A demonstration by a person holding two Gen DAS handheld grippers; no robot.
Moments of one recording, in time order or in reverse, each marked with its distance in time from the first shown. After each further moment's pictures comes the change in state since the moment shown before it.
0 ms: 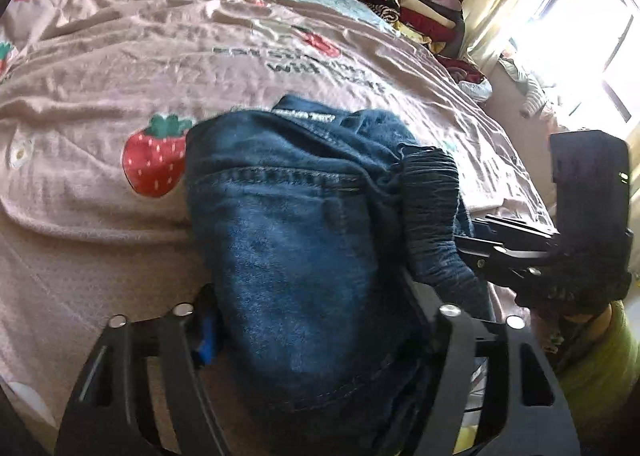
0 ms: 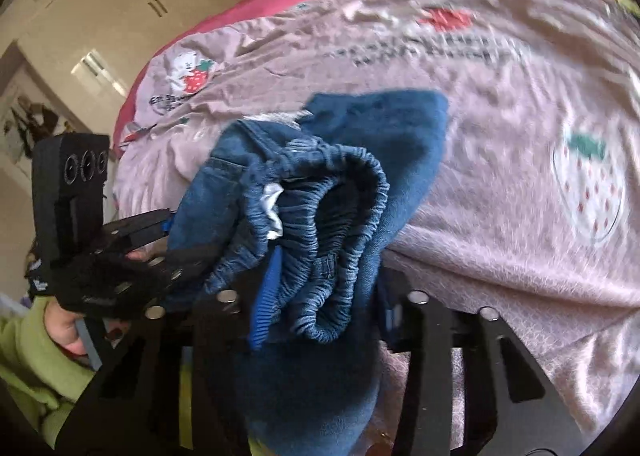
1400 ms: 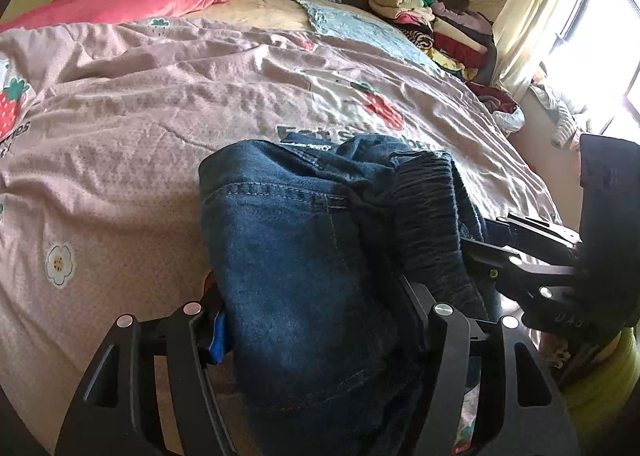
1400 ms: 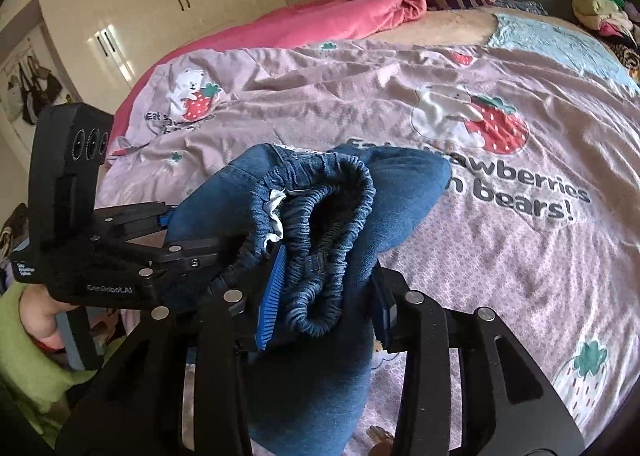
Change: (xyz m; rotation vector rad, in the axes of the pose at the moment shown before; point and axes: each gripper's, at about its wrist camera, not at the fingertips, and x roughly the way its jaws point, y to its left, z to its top) left arm 0.005 0.052 0.083 -0.033 -0.064 0.110; right arm 0.047 0.007 0.095 -0.113 -0.055 -0.049
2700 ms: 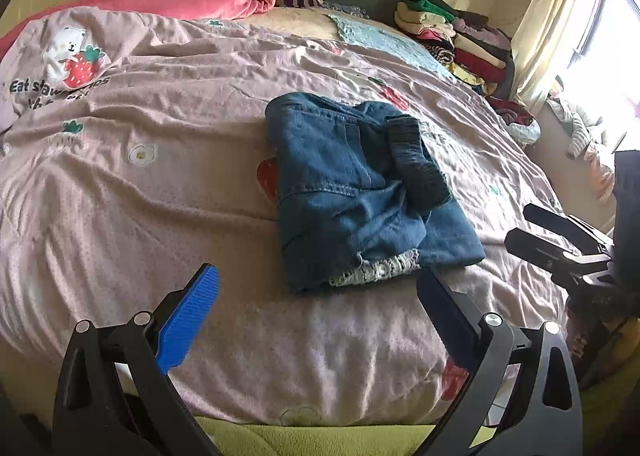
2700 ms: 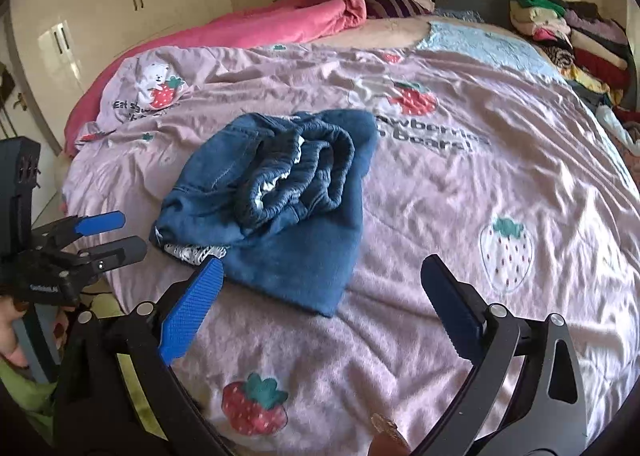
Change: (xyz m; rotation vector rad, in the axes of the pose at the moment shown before) left arm -0.082 -0.009 -0.094 -0.064 -0.068 0.102; right arm -0.078 0.036 -0.068 0.039 -0.032 -0.259
